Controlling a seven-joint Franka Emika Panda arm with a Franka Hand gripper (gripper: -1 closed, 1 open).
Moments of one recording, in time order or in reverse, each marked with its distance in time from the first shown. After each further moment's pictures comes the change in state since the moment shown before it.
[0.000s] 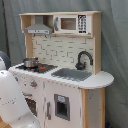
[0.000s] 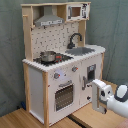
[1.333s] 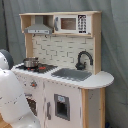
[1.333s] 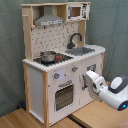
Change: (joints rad) arm -0.017 0.029 -0.046 0.077 -0.001 -0.128 -0.356
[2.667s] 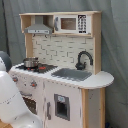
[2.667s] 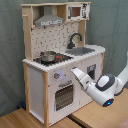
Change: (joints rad) arm -0.139 -0.099 -0.026 0.069 -0.182 0.055 -0.253
